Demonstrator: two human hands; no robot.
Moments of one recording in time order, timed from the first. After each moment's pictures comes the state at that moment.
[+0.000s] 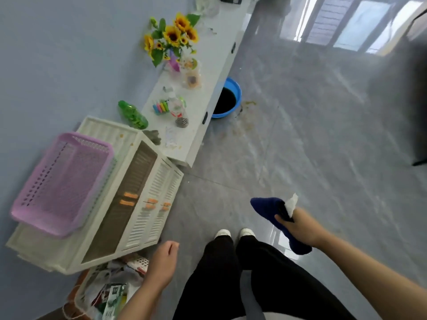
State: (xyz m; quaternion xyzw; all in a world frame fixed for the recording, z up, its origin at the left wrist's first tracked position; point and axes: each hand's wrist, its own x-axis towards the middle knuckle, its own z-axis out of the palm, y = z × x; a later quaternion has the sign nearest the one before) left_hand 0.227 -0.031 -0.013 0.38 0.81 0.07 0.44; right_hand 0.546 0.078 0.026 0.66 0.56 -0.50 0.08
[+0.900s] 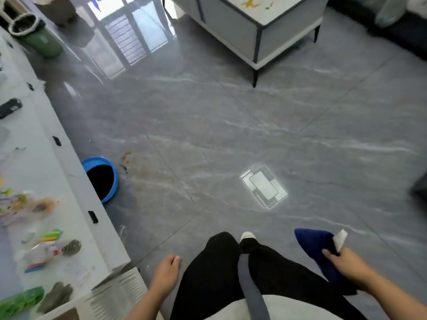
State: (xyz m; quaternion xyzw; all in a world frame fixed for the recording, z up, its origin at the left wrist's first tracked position) left_hand 0.426 0.111 -0.034 0.67 0.59 -0.22 0.41; right_hand 0.705 -0.189 -0.003 0.86 -0.04 -0.48 -0.16
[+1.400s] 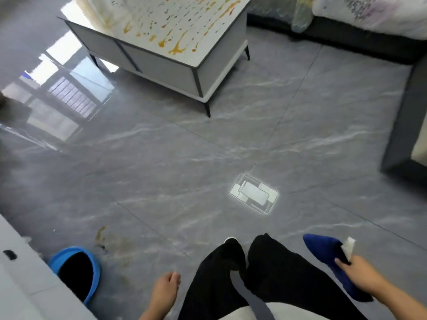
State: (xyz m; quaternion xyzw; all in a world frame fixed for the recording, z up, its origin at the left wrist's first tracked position) left_hand 0.624 0.215 -0.033 0.71 0.51 -0.26 0.40; right_hand 0.798 -0.184 -0.022 0.86 -0.19 -0.42 -0.21
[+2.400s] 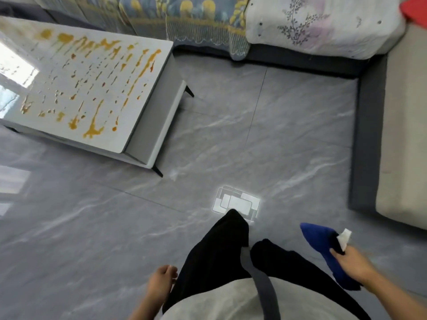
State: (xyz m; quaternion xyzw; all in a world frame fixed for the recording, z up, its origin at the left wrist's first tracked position) left_hand 1.170 0.166 -0.021 0.73 0.44 -0.33 0.40; right_hand 1.241 -0.262 -0.029 0.82 -0.29 -0.40 -0.28
